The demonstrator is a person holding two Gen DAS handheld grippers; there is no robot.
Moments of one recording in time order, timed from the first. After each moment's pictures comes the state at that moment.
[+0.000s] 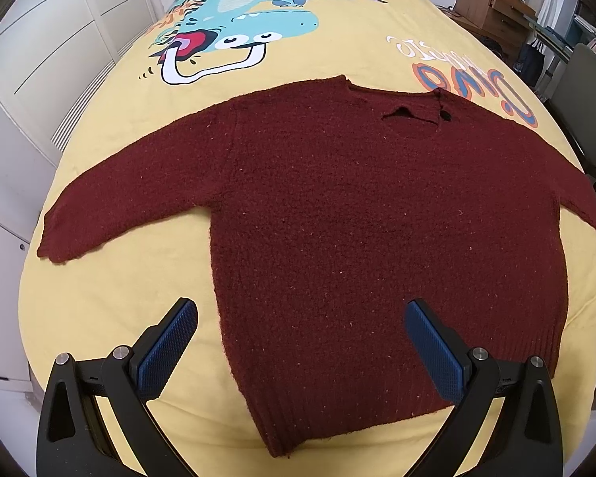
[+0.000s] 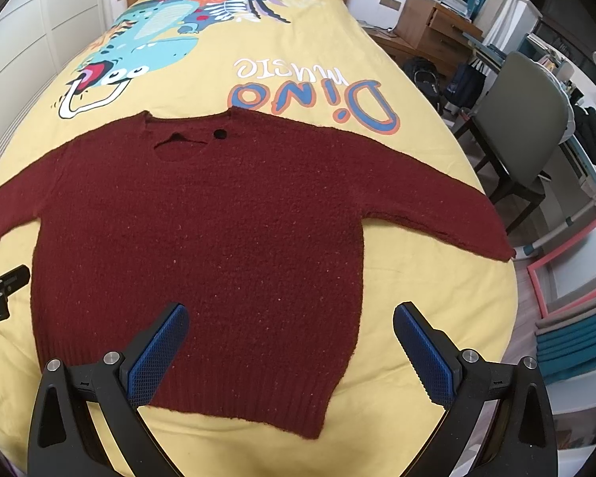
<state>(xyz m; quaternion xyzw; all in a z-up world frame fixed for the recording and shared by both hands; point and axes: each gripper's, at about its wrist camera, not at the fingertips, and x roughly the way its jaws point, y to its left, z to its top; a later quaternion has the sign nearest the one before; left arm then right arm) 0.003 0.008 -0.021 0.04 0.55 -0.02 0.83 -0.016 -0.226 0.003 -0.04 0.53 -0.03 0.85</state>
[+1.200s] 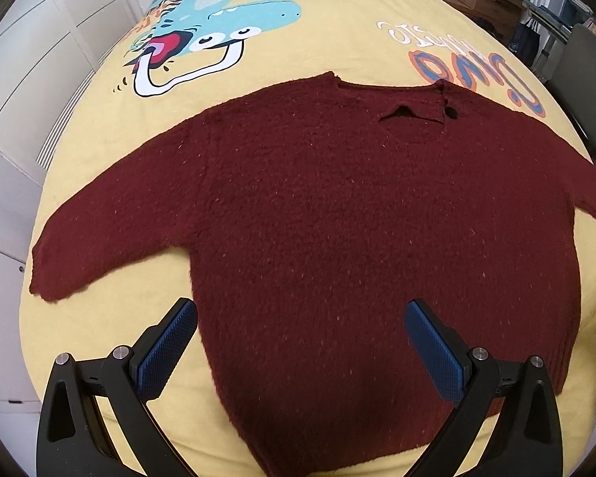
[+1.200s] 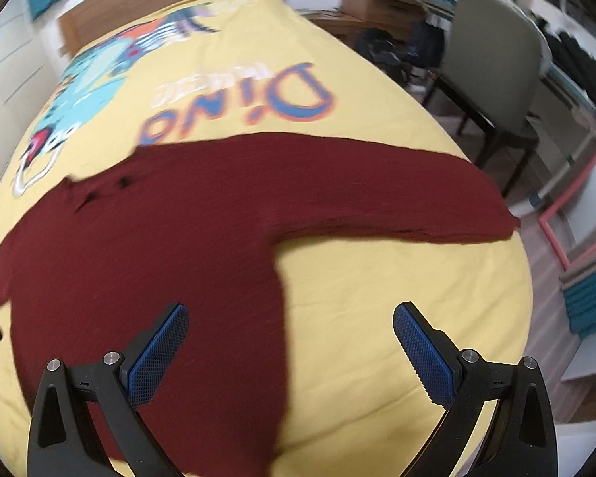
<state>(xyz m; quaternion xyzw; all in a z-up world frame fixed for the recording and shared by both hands) 0.062 -0.004 -0.041 0.06 0.57 -0.03 0.82 0.044 -0.386 -0.050 0.09 0.52 -0.08 0.84</state>
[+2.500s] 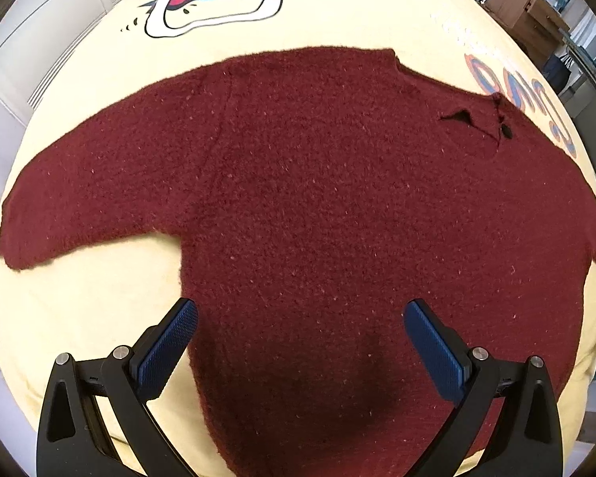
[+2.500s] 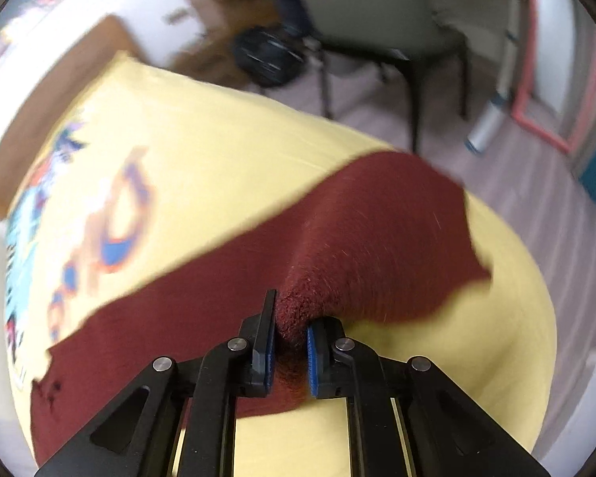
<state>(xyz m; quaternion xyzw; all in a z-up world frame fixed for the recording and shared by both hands) 0.087 0.058 -0.069 -0.02 0.61 -0.01 0.80 0.107 -0.593 -0.062 0.27 0.45 -0.16 0.84</state>
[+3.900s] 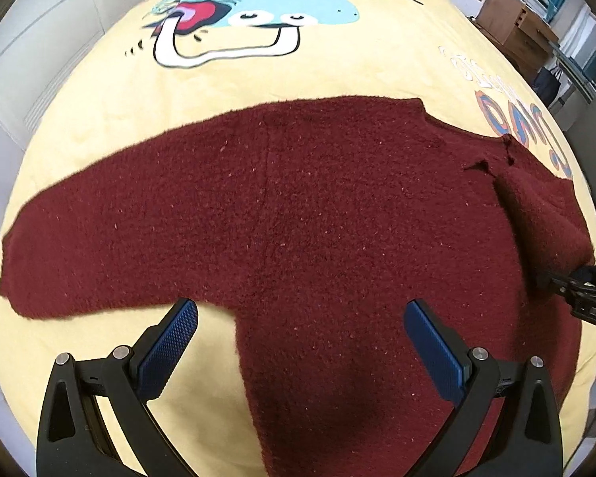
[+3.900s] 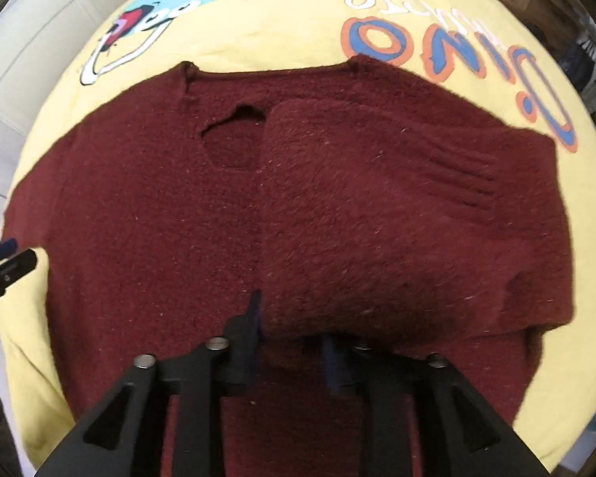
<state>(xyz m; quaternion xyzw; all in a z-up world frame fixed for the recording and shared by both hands) 0.112 0.102 -0.051 -0.02 0.57 -0.03 0.82 0.143 -0.173 -0.100 -0.01 0.62 0.12 0.77</state>
